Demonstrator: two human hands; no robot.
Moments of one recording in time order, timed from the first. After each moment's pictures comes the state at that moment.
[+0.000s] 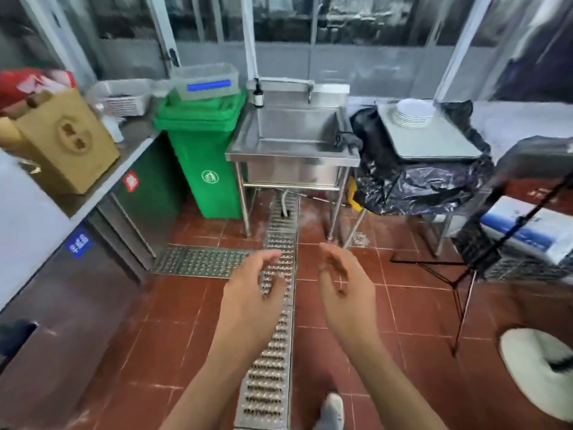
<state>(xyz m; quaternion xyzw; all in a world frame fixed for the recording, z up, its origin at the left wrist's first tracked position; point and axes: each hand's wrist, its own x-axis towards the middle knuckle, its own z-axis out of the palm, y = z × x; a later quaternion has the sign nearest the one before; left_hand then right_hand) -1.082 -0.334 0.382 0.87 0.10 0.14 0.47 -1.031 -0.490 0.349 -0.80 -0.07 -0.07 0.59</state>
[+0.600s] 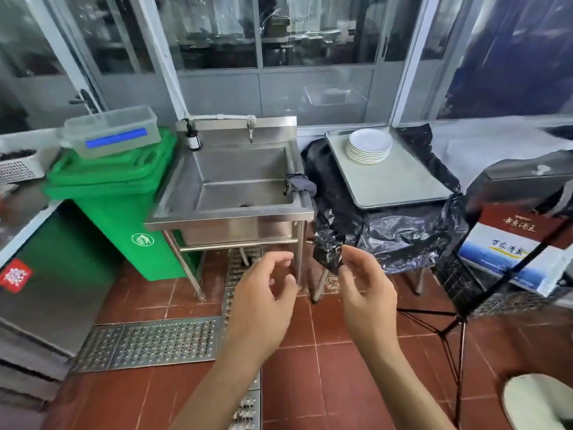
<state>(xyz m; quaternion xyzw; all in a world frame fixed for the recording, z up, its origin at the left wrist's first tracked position) -0.701 -0.451 0.399 0.87 0.02 0.11 0.49 -0.674 -0.617 0.357 -0.77 0.03 -0.19 0.61</state>
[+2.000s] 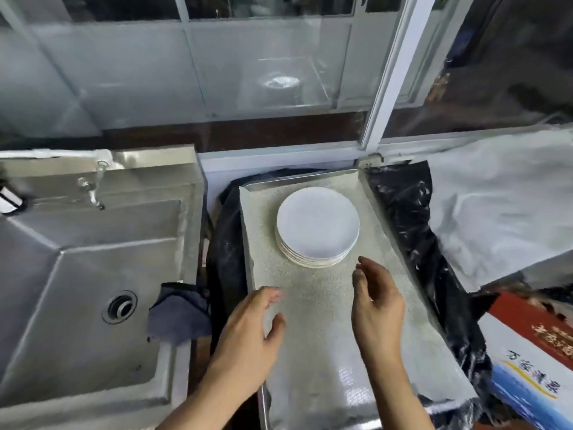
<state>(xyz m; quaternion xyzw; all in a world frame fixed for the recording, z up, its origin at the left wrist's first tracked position) -0.011 -0.689 0.300 0.90 -0.01 -0.04 0.43 0.026 -0.885 0.264 -0.77 0.20 -0.17 0.59</state>
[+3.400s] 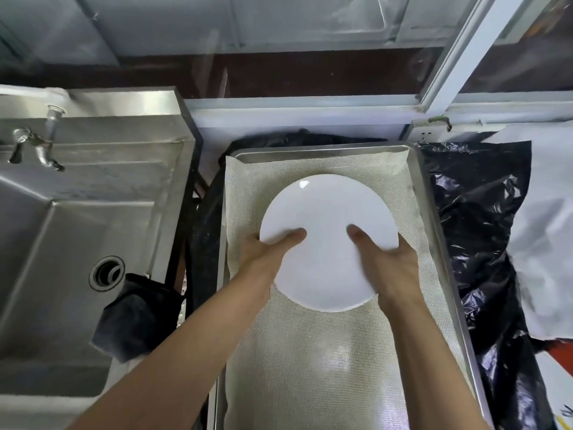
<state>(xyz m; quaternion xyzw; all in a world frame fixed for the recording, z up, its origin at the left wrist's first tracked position) 0.211 -0.744 0.187 0.62 0.40 -0.11 0.67 0.231 -0.940 0.167 -0.72 0.29 0.07 0.62</state>
